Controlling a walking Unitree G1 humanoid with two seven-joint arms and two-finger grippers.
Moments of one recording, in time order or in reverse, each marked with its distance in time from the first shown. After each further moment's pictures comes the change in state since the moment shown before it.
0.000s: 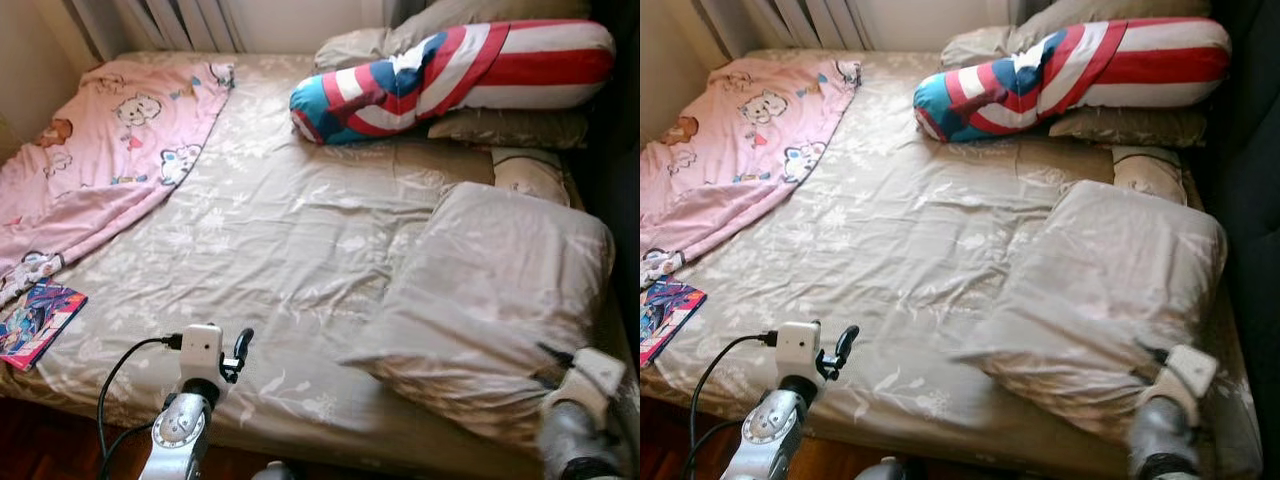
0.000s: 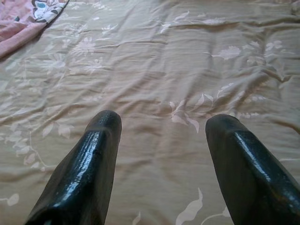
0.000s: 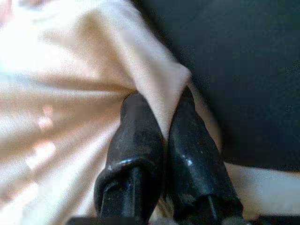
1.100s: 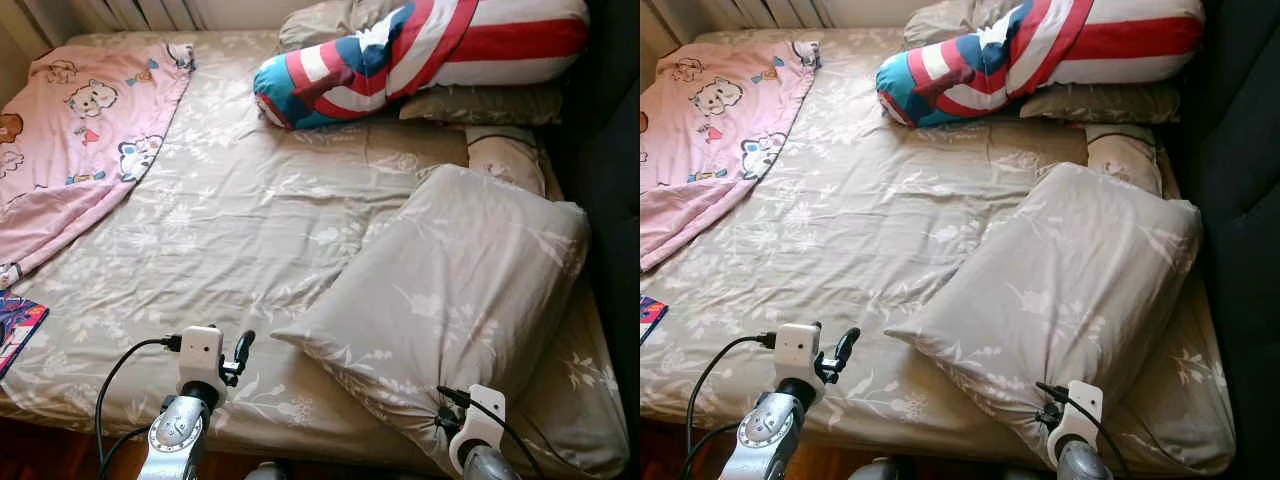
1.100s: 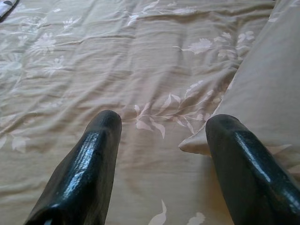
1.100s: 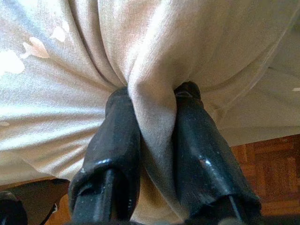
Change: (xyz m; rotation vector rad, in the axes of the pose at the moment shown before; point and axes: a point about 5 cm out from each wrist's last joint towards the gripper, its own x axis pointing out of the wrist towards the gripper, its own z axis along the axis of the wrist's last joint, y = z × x) left arm -0.002 -0.004 0.009 0.004 0.006 -0.035; right arm -0.086 0.069 -0.133 -0.112 0.362 0.609
